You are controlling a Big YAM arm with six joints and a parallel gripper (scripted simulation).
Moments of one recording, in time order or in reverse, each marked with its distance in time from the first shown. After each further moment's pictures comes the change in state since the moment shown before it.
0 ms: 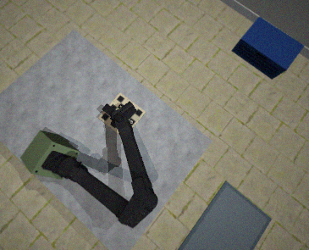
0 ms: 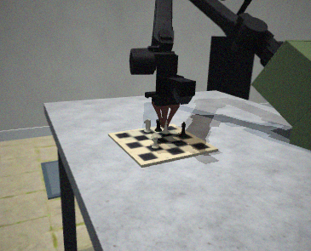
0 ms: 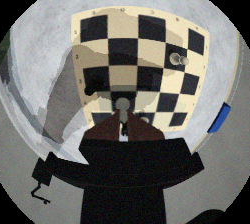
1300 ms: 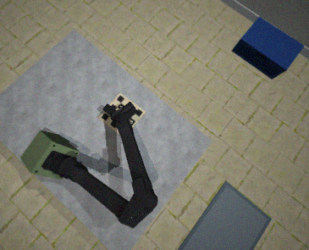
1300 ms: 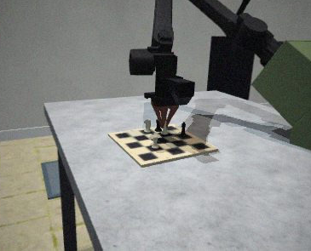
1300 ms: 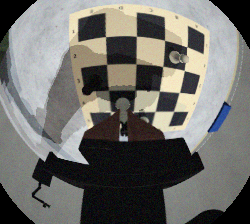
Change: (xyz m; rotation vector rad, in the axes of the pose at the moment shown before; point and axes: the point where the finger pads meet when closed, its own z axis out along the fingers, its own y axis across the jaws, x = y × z) arm 0.002 -0.001 0.002 0.003 0.000 0.006
